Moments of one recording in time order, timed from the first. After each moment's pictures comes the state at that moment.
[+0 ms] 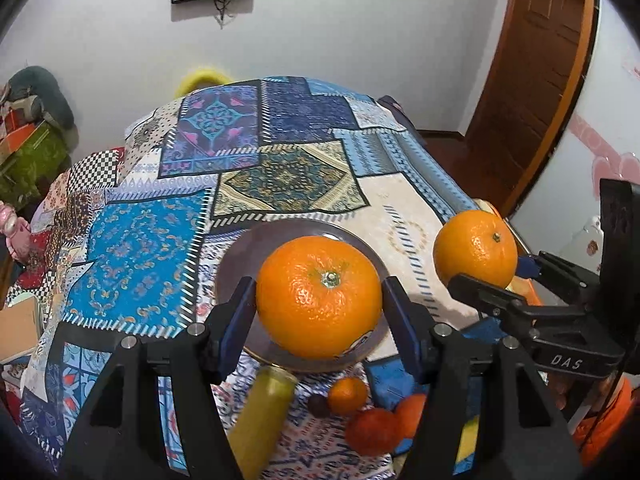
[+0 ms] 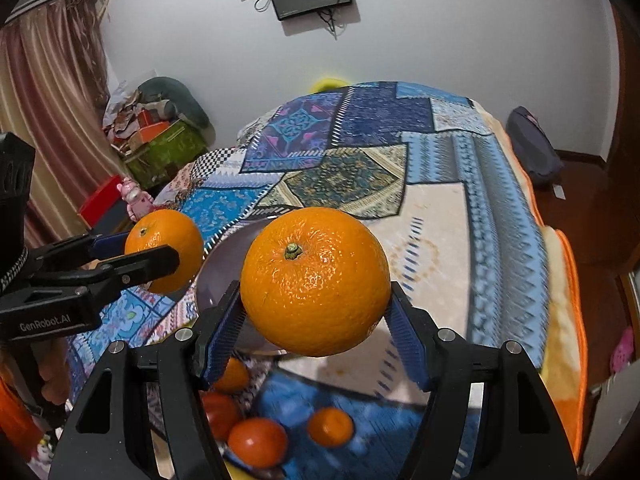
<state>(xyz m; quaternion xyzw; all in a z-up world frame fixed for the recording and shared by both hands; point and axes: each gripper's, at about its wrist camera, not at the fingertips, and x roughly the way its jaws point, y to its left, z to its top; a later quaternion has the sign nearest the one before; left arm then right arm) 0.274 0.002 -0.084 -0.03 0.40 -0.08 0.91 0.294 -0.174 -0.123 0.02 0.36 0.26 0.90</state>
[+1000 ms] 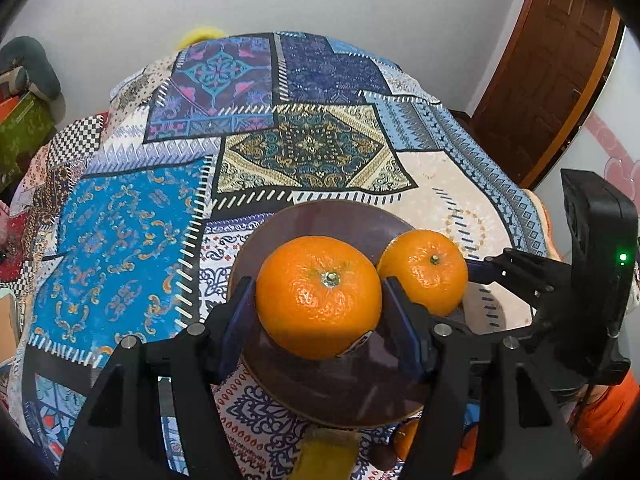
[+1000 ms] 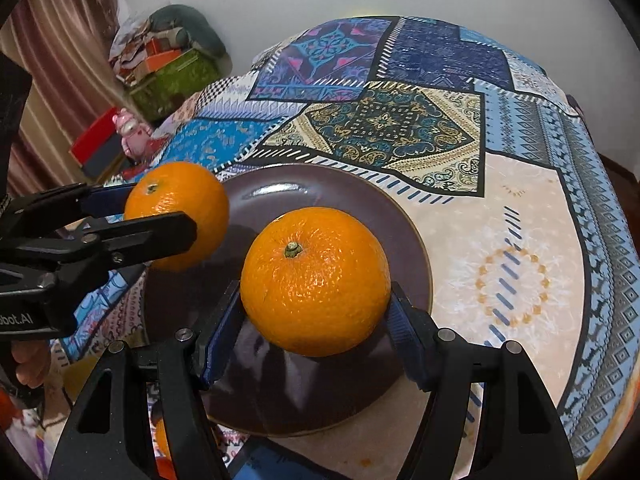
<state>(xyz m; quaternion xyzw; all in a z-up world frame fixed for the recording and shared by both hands) 0.348 0.036 -0.155 -0.04 0.46 -0.09 0.88 0.360 -0.110 -0.187 -0.06 0.44 0.30 0.84</state>
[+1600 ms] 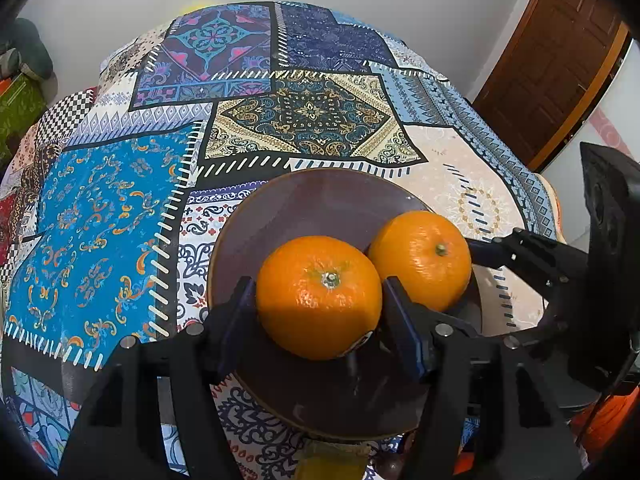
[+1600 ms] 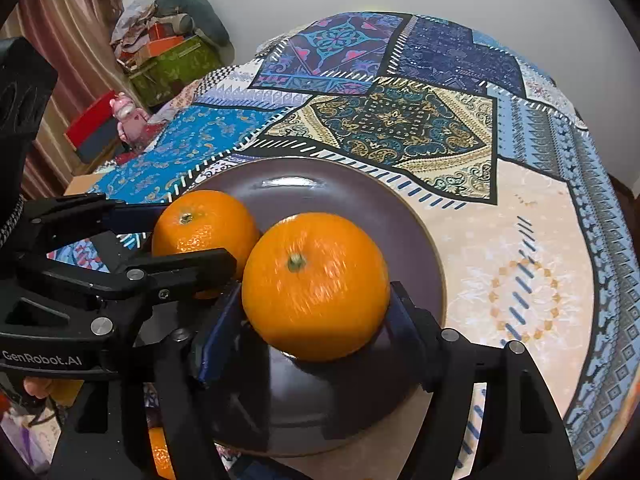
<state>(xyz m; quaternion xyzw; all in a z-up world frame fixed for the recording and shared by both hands) 0.361 0.036 -0.184 -0.05 0.49 -0.10 0.86 0.364 -0.097 -0.194 -0.09 0.44 0.29 0.84</state>
